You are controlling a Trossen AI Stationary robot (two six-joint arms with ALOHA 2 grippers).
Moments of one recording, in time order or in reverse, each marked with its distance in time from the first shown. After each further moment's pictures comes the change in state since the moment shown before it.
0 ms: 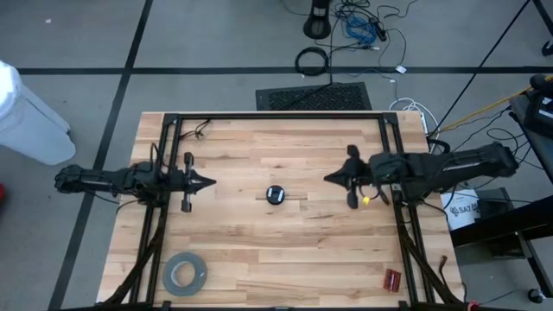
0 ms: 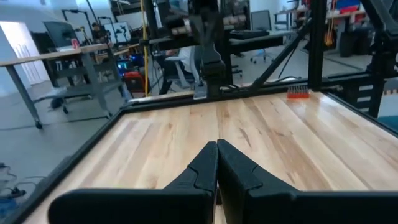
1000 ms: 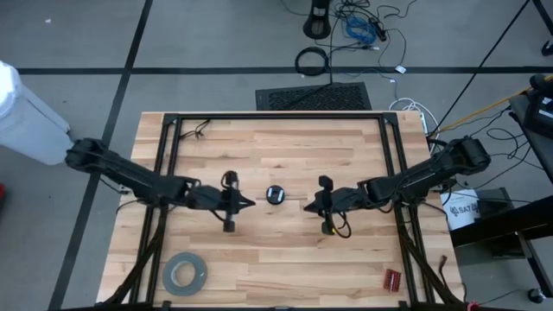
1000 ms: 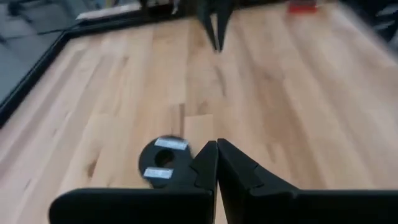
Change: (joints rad) left arm -0.212 1.028 0.433 0.119 -0.216 -0.151; right arm 0.145 0.486 -0.082 0.390 0.028 0.054
